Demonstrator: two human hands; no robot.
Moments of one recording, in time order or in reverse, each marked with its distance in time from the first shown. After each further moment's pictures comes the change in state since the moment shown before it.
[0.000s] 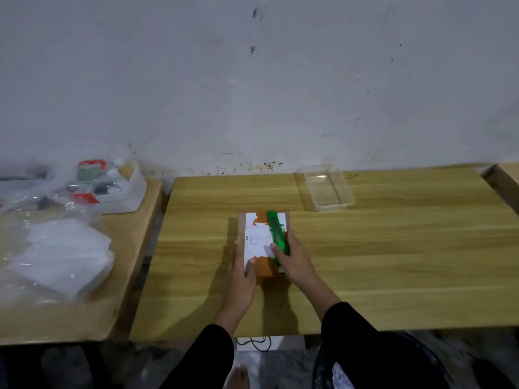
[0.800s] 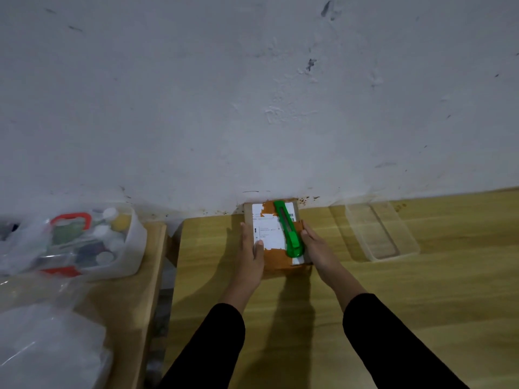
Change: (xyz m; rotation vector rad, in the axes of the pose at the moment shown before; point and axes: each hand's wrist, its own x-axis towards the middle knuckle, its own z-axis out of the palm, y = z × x) left_hand 0.211 0.012 -0.059 -0.104 -0.154 -0.026; right_hand 0.184 -0.062 0.033 0.329 0.038 0.232
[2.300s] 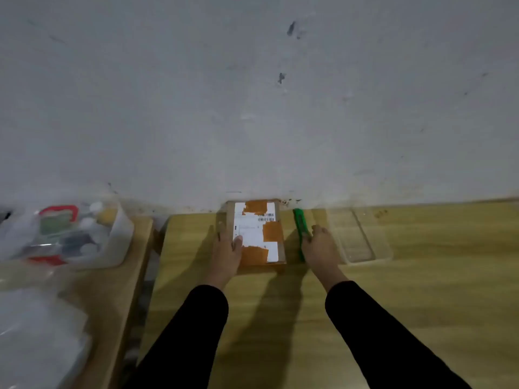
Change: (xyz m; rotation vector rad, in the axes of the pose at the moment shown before) left_hand -0.015 0.049 -0.004 0.405 0.120 -0.108; right_hand 0.011 0.003 -0.054 -0.610 0.277 -0.157
